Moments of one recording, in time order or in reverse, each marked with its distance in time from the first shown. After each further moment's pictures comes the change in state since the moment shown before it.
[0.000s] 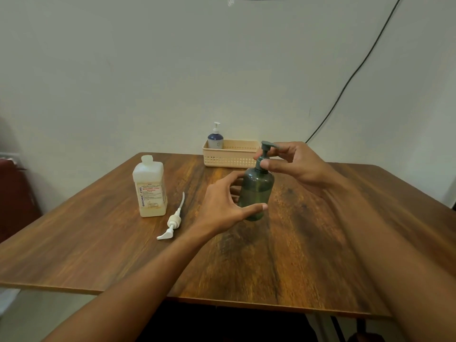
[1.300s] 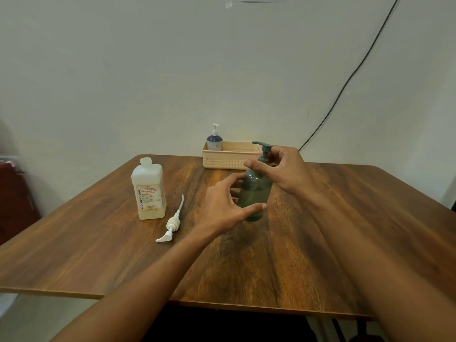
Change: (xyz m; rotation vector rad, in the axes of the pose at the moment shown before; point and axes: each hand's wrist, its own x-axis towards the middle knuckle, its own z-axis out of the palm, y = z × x) left_hand 0.005 -0.003 0.005 0.049 0.000 -0.037; right_hand 0.004 0.005 0.037 -0.165 0.310 0.016
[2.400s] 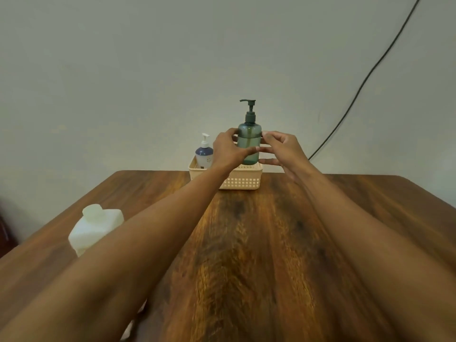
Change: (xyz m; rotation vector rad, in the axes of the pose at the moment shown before) left_hand 0.292 -0.076 0.051 0.017 0.176 -0.189; right_hand 0.214 0.128 -0.010 0.302 0.117 0.279
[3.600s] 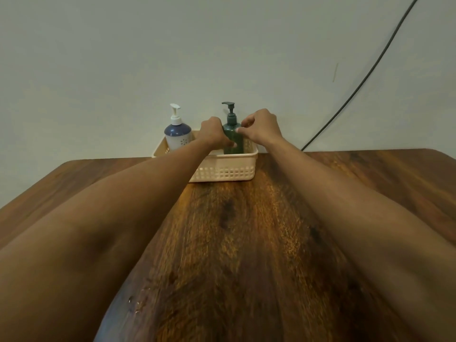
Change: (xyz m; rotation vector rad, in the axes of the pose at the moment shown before) left_hand 0.144 -0.128 0.090 0.501 -0.310 -0.144; right_hand 0.164 0.120 0.027 -0.655 0.068 -0.016
